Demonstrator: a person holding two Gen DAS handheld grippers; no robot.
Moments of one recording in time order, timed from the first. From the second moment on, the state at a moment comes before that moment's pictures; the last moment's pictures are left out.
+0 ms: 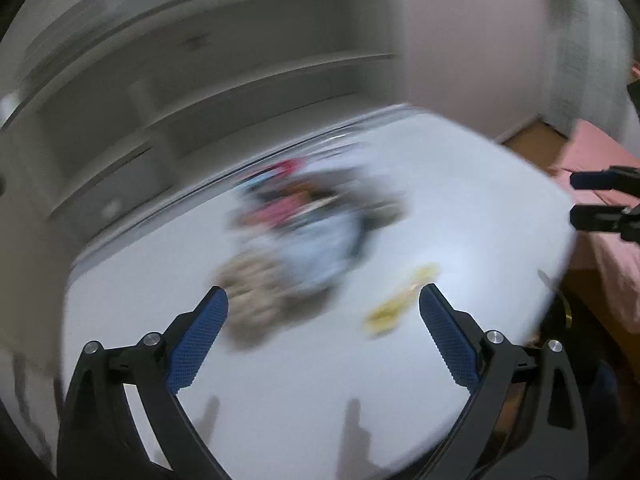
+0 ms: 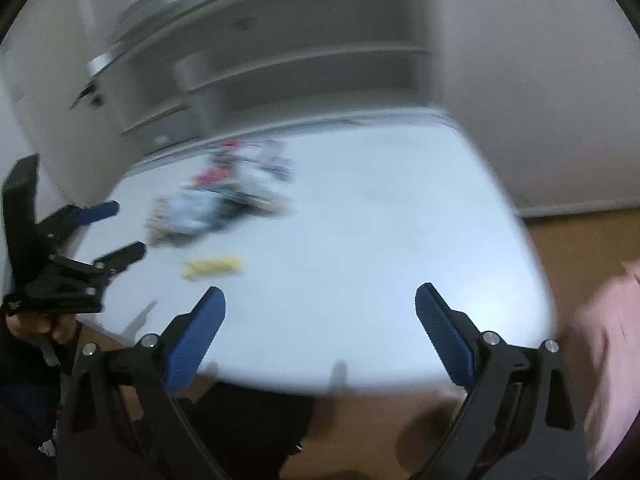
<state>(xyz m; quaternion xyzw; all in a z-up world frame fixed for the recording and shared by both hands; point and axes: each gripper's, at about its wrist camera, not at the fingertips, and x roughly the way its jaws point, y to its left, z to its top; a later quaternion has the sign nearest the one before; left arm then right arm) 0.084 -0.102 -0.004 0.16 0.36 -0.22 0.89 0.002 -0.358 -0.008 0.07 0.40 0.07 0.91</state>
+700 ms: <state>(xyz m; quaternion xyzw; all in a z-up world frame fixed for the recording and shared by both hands) 0.165 -0.066 -0.062 0.11 0.43 -0.20 0.88 0.178 -0.278 -0.053 0.02 0.47 0.10 0.88</state>
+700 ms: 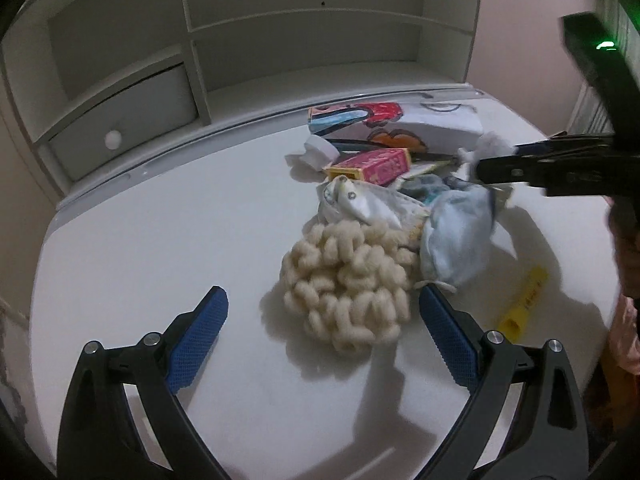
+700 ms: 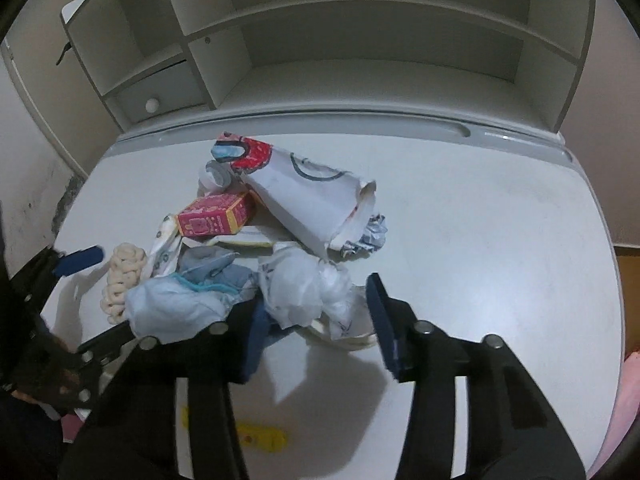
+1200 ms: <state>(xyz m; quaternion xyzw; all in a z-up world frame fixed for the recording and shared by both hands) 0.146 -0.028 -0.028 0.07 0.41 -0.17 0.89 0.123 -0.315 -0.008 0.05 0.42 0.09 0.90</state>
